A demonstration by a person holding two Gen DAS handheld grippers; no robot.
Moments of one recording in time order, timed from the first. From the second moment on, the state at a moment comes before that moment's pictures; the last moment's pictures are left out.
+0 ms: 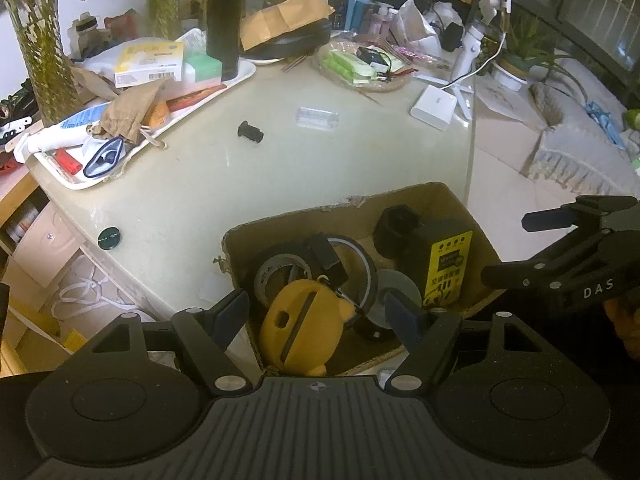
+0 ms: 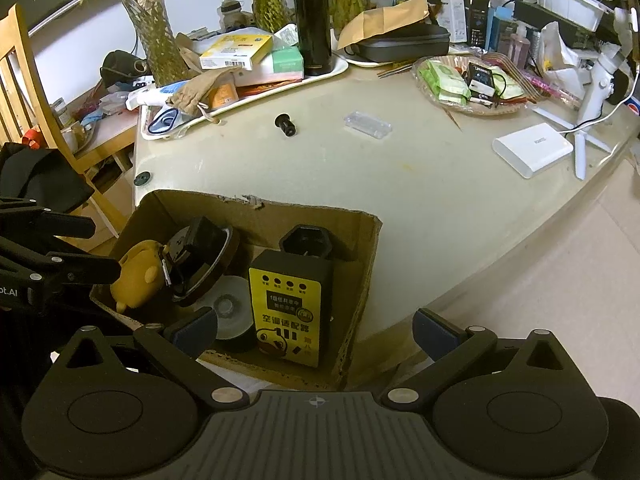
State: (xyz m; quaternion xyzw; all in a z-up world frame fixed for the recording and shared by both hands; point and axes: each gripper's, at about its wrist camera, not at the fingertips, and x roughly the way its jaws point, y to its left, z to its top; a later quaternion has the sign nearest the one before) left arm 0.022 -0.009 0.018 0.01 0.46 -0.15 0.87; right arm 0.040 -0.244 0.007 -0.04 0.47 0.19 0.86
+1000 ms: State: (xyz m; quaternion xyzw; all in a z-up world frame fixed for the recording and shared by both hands) left arm 0.051 0.002 0.020 0.02 0.42 -0.14 0.90; right arm 0.077 -0.255 0.007 -0.02 0.44 0.17 0.88
